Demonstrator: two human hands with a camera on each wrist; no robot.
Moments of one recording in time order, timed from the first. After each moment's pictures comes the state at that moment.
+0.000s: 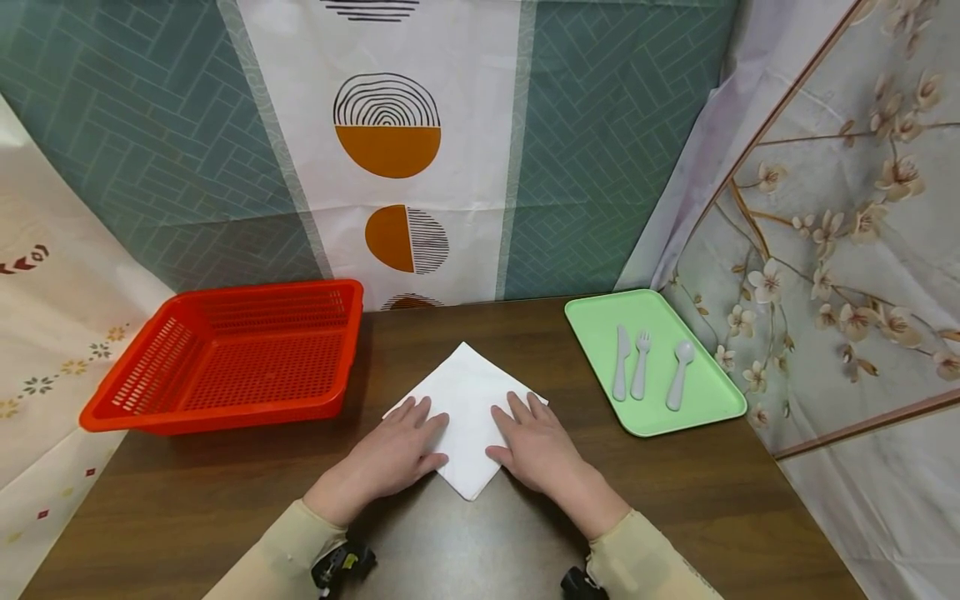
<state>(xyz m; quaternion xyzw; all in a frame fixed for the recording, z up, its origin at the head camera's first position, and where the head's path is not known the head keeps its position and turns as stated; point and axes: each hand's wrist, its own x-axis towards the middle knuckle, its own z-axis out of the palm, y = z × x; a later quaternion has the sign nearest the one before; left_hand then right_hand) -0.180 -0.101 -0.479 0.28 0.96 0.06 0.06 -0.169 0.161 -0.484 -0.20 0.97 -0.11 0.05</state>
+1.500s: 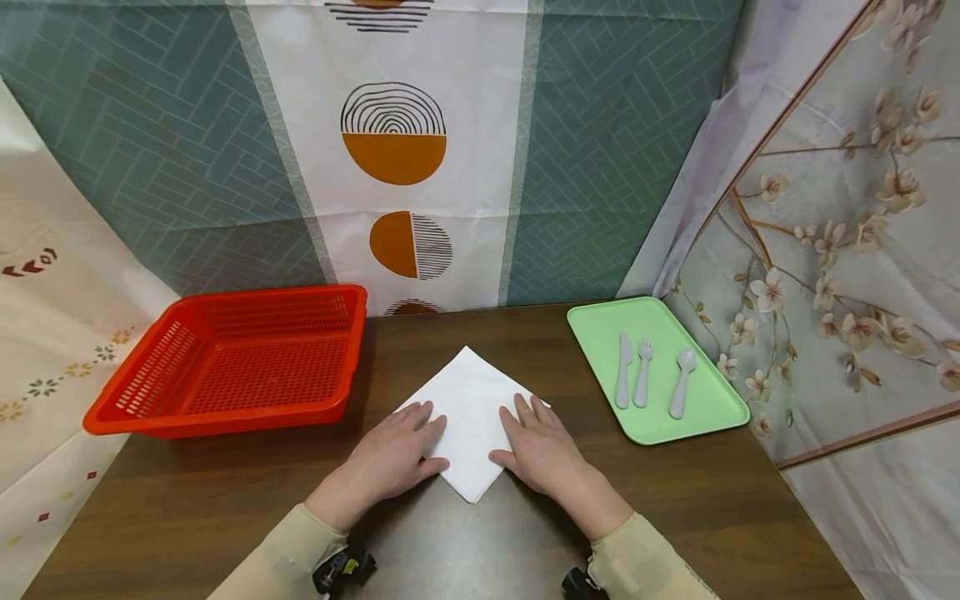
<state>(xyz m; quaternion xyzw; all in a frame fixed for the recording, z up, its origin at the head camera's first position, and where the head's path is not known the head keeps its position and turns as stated) -0.184 -0.105 -0.487 0.27 0.96 0.06 0.03 -0.175 0.164 -0.484 -0.20 0.97 -0.10 0.06</state>
